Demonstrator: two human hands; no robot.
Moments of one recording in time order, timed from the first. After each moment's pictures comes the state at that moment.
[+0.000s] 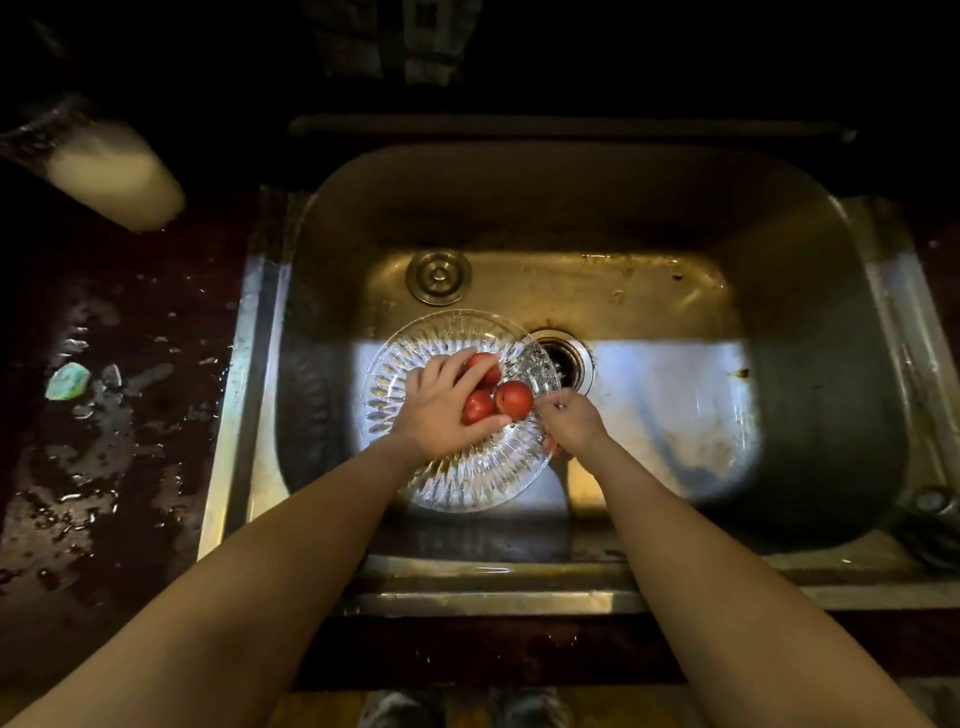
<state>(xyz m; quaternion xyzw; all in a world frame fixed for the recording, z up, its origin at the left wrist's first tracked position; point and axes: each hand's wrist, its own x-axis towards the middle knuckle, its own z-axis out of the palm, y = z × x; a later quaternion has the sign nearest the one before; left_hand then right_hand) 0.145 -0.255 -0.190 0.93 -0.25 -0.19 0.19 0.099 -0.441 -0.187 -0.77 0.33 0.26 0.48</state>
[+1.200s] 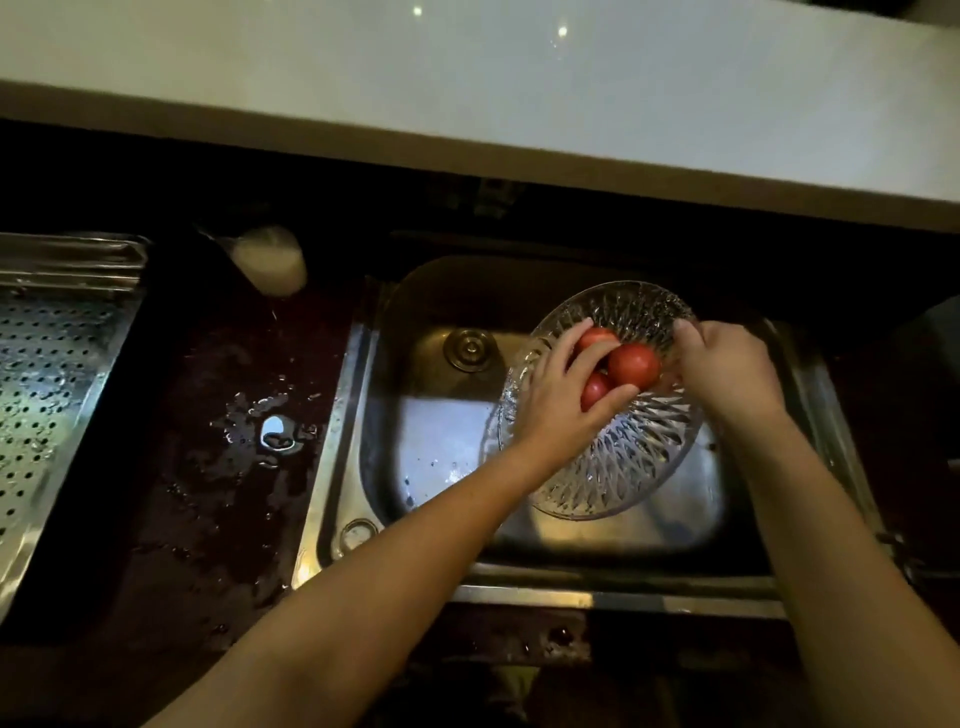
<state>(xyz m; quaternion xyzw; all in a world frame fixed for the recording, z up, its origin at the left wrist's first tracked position) 0.131 -0.331 -0.019 0.85 -0.19 -0.04 0.49 0.119 -0.464 0.067 -0.93 0.27 -0.04 0.23</state>
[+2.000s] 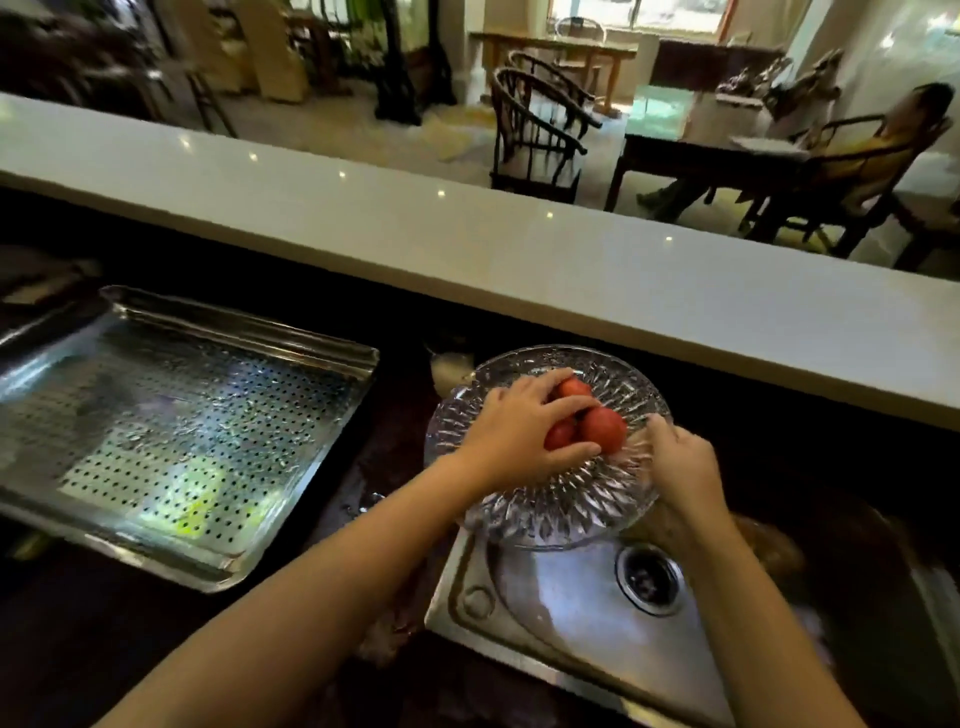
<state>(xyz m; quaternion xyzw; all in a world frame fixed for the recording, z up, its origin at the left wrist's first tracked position) 0.140 -0.143 0.113 0.94 -0.24 0.07 0.22 0.120 -0.316 0.121 -0.80 0.20 -0.05 0.56</state>
